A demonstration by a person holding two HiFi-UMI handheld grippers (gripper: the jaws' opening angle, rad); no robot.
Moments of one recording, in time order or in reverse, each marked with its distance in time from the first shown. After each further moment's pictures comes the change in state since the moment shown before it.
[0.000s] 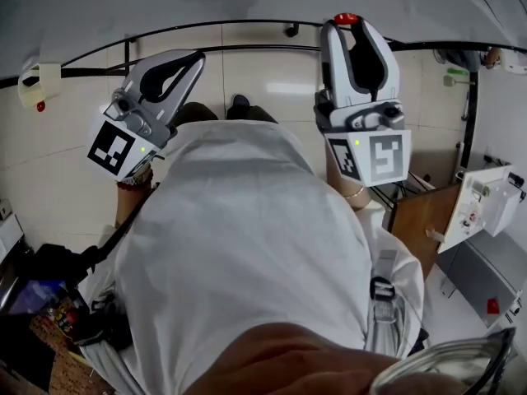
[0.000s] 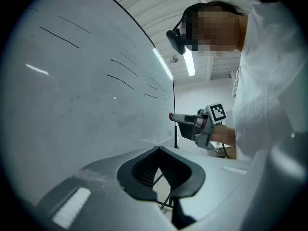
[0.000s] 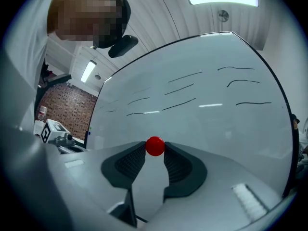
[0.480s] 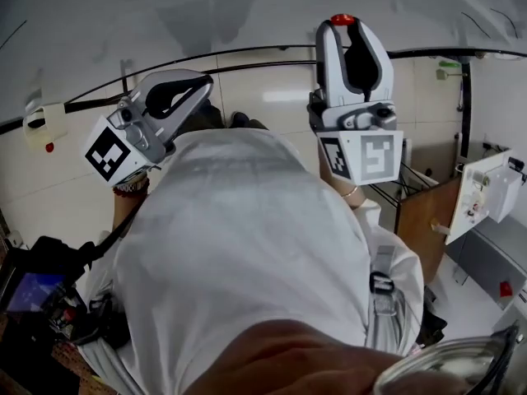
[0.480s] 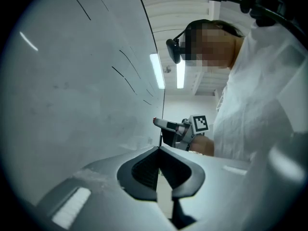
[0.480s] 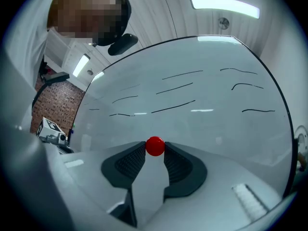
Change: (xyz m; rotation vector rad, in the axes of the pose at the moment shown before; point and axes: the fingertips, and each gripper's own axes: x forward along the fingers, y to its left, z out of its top) left arm -0.001 0.066 0.017 -0.099 -0.095 -0.304; right arm 0.087 -0.001 0.002 -0.049 -0.015 -0.149
